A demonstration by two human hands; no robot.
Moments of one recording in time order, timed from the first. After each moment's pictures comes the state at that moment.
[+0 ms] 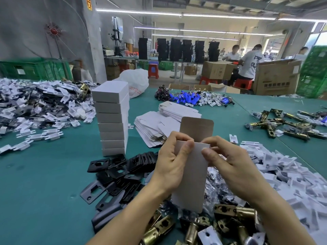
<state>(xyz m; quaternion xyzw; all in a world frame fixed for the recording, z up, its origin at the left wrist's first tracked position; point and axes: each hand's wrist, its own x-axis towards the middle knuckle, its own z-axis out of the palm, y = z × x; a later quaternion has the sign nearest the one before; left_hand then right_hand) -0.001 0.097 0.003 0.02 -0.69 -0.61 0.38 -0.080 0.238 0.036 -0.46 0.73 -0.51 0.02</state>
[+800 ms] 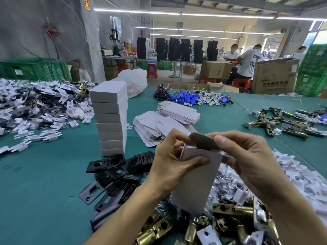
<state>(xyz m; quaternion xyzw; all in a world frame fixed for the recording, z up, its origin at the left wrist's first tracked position) 0.008 0.097 0.013 -0.06 -0.68 -0.64 0.36 -0.077 0.252 0.058 -0.38 0.62 -0.68 0.13</state>
